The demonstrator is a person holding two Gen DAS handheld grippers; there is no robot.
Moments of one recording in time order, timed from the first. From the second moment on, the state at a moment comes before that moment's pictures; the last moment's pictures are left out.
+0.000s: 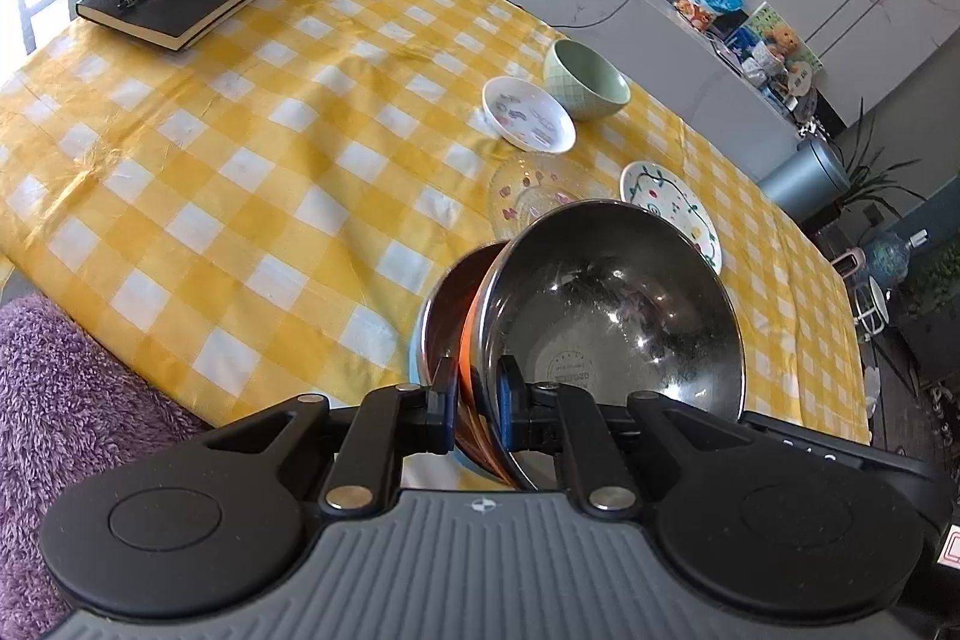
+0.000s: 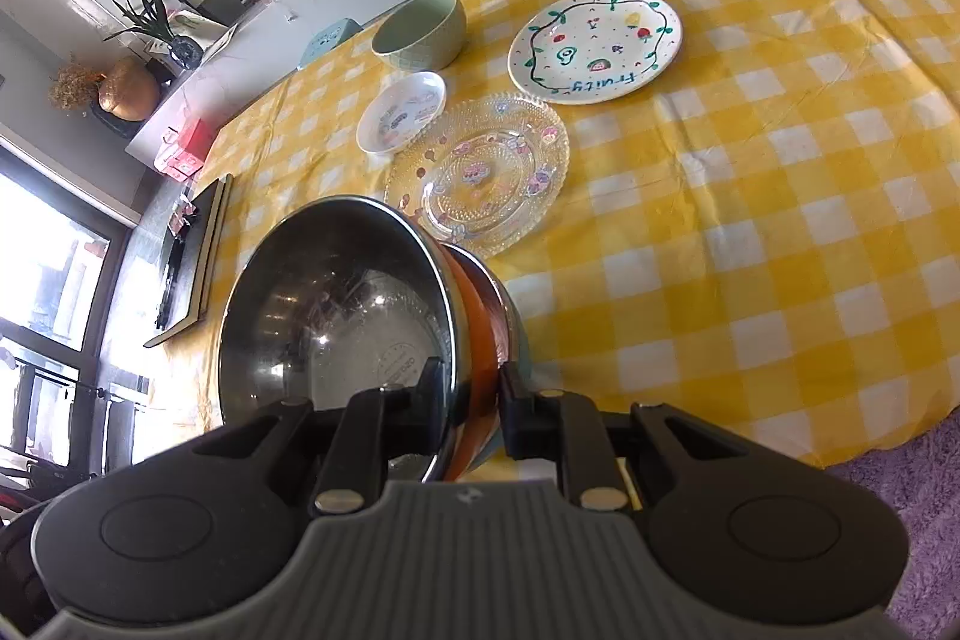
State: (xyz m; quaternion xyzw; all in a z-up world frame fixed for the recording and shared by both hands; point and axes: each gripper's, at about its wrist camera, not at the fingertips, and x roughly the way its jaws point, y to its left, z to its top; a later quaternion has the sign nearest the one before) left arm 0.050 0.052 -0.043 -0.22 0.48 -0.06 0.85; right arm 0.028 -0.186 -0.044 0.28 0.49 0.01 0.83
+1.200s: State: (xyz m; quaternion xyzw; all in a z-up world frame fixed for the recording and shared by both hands) left arm 0.060 0.056 -0.047 -0.18 0.45 -0.05 0.87; right arm 0.030 -0.188 -0.037 0.25 0.44 0.00 0.86
